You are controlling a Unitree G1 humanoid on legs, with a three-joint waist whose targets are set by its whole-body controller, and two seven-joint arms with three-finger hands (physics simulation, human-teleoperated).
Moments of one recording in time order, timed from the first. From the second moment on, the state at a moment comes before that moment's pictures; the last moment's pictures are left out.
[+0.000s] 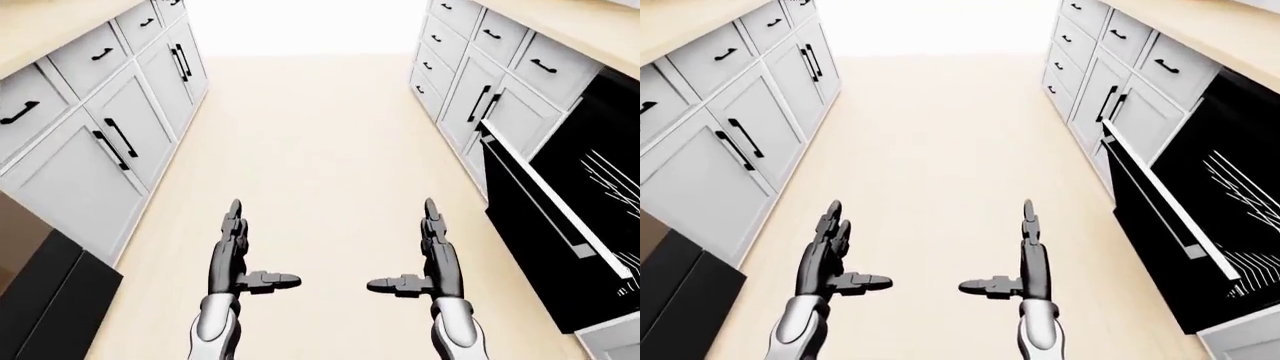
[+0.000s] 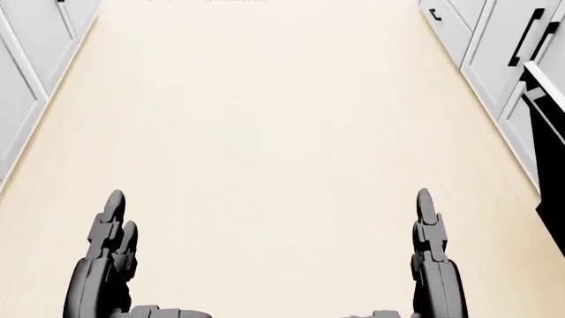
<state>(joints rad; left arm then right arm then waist) 0.04 0.02 0.06 -0.02 -0.03 0.06 -0.04 0.13 0.00 0.01 -0.12 -0.14 0.05 -0.10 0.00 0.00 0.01</state>
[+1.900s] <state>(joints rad) 0.04 0.03 0.06 -0.02 -0.03 0.05 -0.04 0.14 0.01 0.02 -0.16 -0.14 0.06 -0.09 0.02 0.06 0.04</state>
